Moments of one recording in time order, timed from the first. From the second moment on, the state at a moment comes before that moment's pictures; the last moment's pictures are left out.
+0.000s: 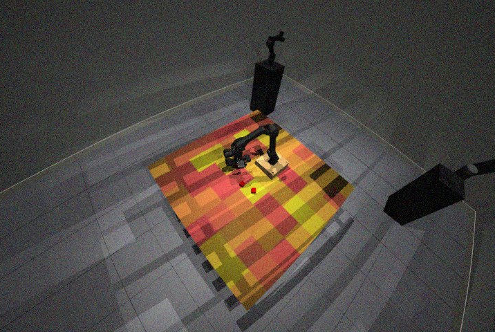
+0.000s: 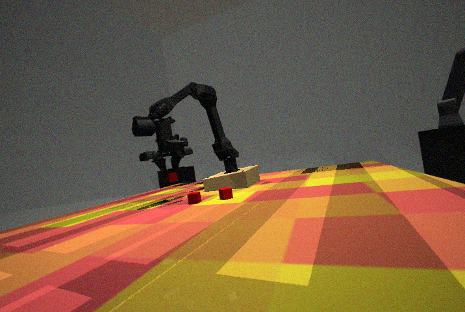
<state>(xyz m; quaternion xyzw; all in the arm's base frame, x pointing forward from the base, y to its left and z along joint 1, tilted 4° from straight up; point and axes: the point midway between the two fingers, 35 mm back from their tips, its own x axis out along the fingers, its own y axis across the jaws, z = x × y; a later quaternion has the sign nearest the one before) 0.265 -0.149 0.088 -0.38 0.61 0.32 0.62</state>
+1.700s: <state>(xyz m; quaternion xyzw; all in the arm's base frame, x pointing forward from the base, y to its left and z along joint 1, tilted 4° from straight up) 0.291 -0.075 0.101 -0.04 0.68 -0.01 0.73</state>
